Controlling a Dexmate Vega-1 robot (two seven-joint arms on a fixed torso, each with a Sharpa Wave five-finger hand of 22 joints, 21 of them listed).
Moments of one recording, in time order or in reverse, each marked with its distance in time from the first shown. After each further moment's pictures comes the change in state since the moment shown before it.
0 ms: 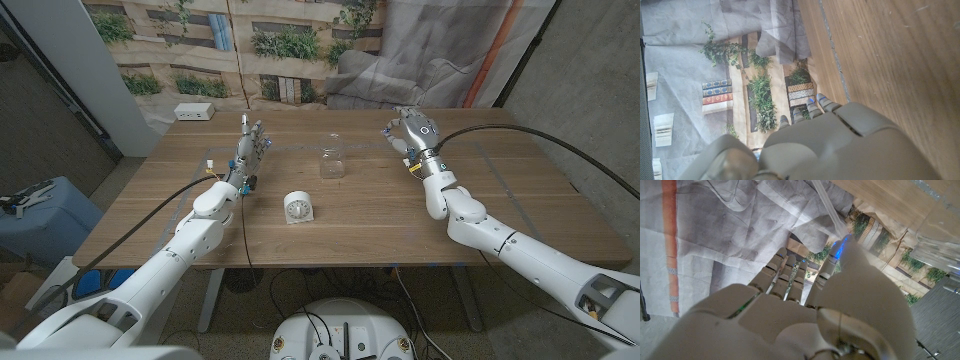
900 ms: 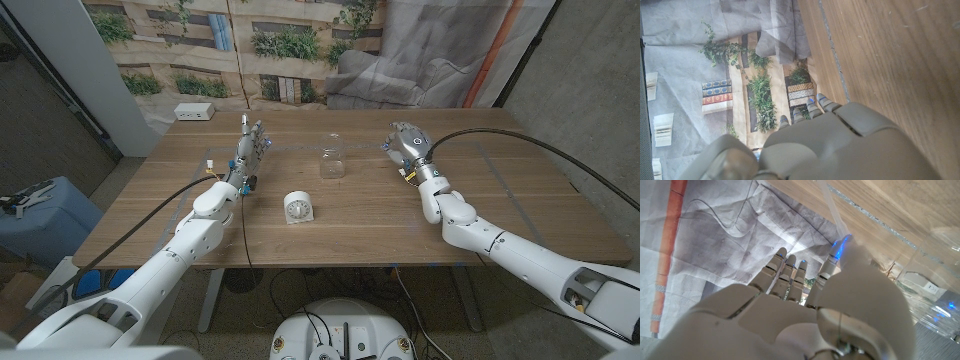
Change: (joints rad) left arm 0.000 0.000 0.000 0.001 0.000 0.000 0.000; left_hand 0.000 0.000 0.000 0.000 0.000 0.000 0.000 0.000 0.000 0.000 0.000 0.000 0.000 0.000 0.000 0.000 -0.002 0.000 0.000 0.000 0.000; right arm 0.053 0.043 -0.073 0.122 -0.002 -0.030 0.061; right_hand 0.000 0.000 0.000 0.000 0.000 0.004 -0.004 0.000 0.000 -0.005 -0.005 0.000 0.000 0.000 0.000 0.000 0.000 0.000 0.000 0.000 0.000
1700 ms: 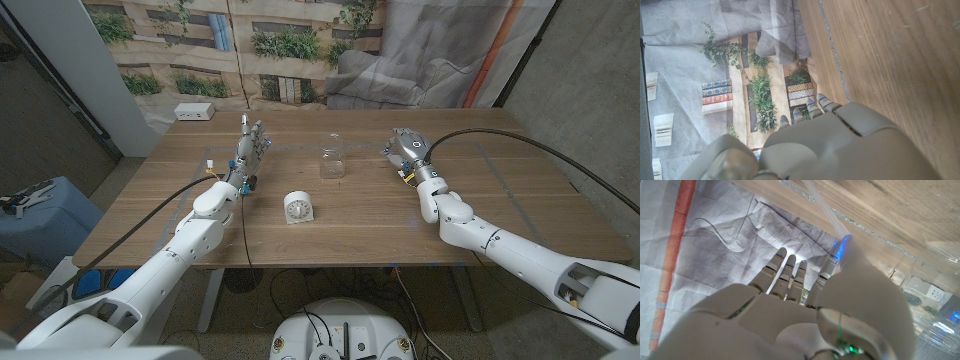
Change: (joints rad) left arm 0.000 0.000 0.000 0.000 0.000 0.000 0.000; left_hand 0.000 0.000 0.000 0.000 0.000 0.000 0.000 0.000 0.000 0.000 0.000 0.000 0.000 0.000 0.000 0.000 0.003 0.000 0.000 0.000 0.000; right arm 0.026 0.018 -0.025 0.045 0.056 0.000 0.026; right_hand 0.000 0.000 0.000 0.000 0.000 0.000 0.000 0.000 0.000 0.000 0.000 0.000 -0.003 0.000 0.000 0.000 0.000 0.006 -0.006 0.000 0.000
